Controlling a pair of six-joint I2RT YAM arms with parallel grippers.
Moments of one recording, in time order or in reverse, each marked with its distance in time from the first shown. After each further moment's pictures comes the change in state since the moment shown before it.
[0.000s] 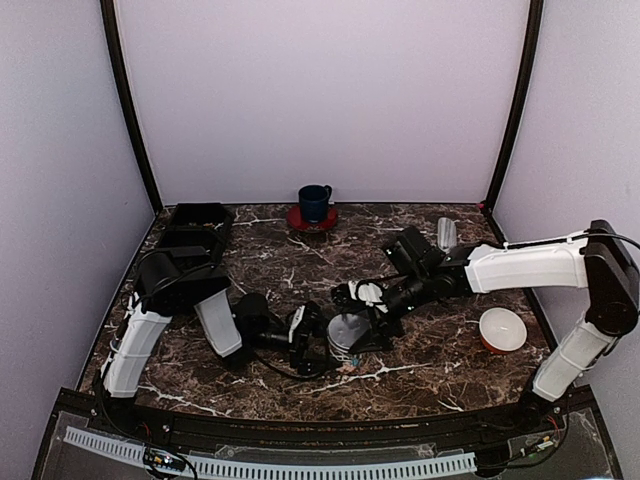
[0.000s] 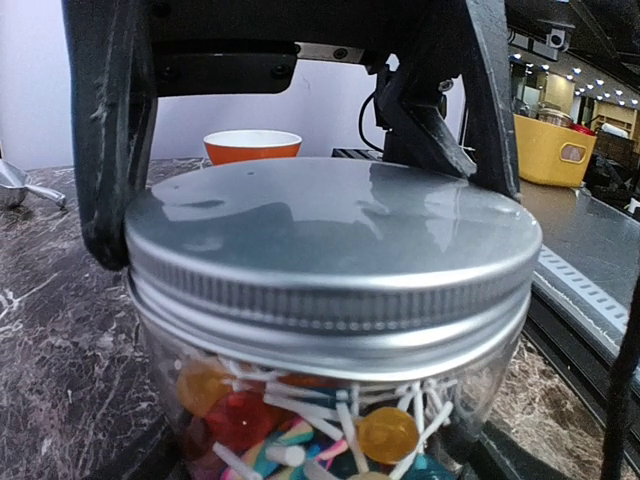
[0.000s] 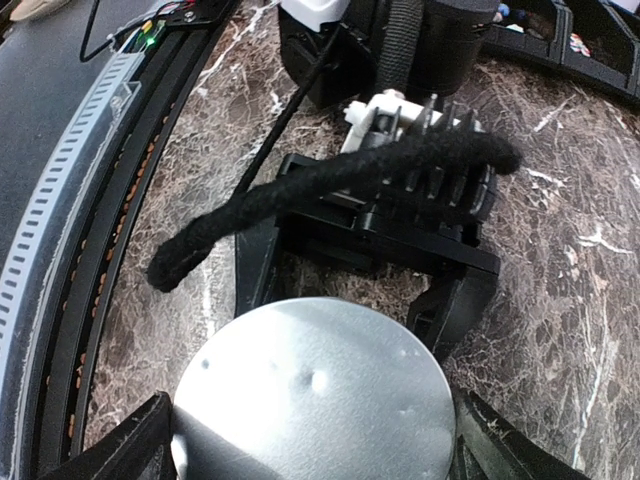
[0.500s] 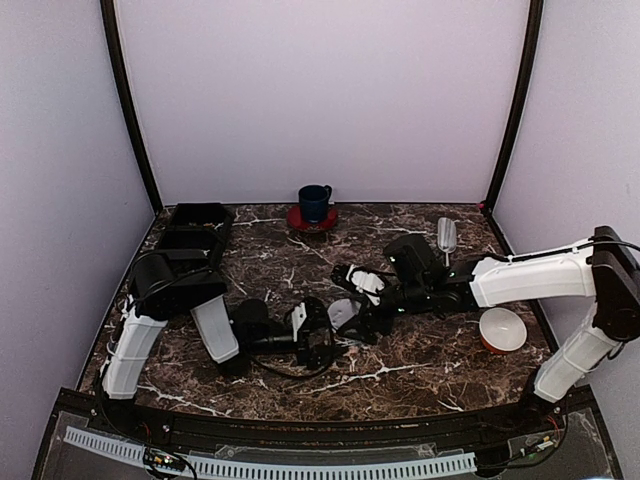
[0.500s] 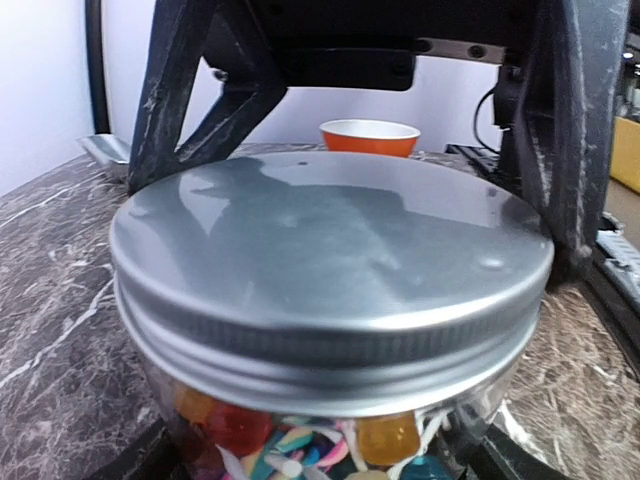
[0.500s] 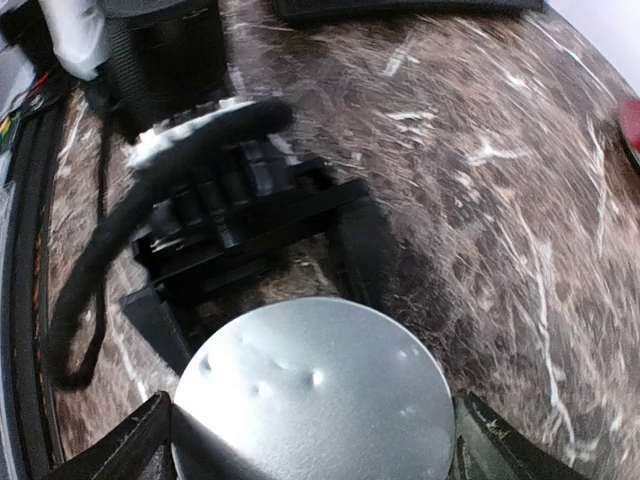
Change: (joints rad) left arm -0.045 -0.051 -0.072 -0.003 -0.348 0.056; right arm 0.057 -0.063 -0.117 0.266 0.276 0.406
